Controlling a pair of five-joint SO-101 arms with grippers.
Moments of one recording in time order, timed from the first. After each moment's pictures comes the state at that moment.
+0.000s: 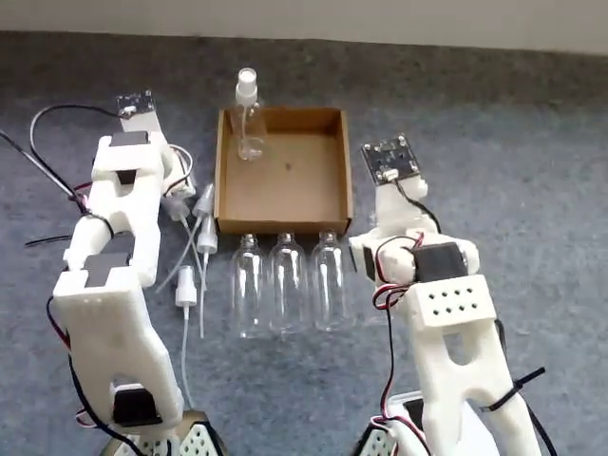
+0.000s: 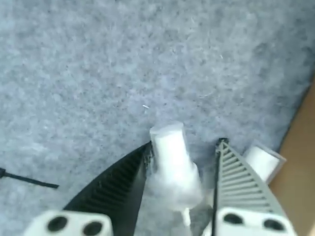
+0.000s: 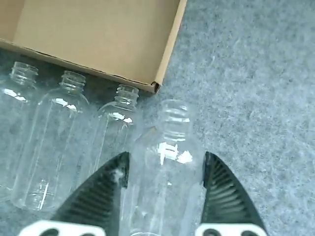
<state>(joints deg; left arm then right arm) -12.1 30.7 -7.4 62.6 17.5 -15.2 -39.2 41.5 63.0 9.1</state>
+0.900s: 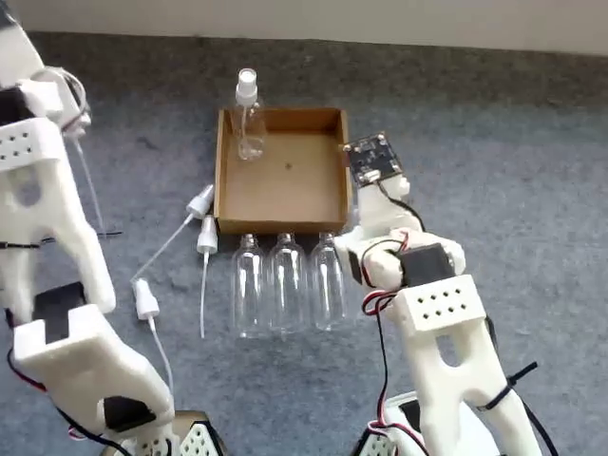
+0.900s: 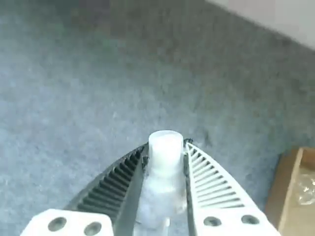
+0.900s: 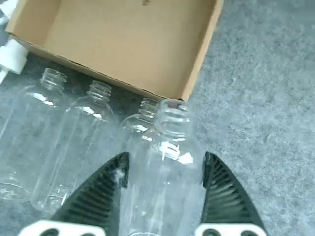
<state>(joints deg) -25.8 13.8 -34.5 75.1 10.9 -21.8 -39.3 41.5 60.3 9.1</state>
